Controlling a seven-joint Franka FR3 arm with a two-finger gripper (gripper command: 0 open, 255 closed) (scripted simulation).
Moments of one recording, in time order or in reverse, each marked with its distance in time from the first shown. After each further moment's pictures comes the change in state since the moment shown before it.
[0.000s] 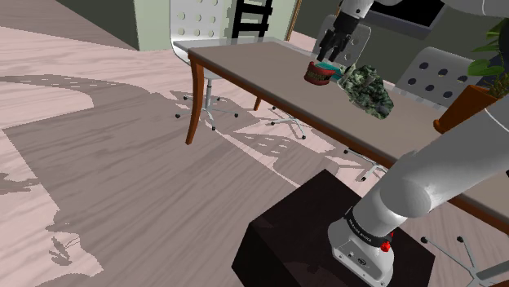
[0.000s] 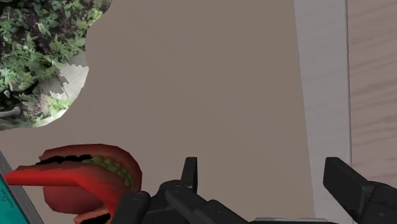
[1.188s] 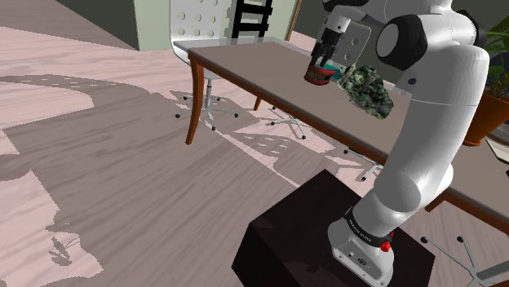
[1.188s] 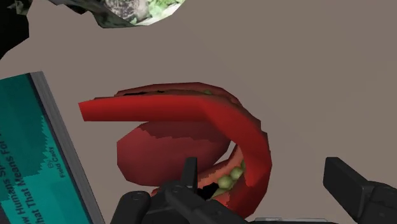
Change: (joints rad) arm -0.167 0.611 -0.116 0.537 0.255 -0.061 -0.304
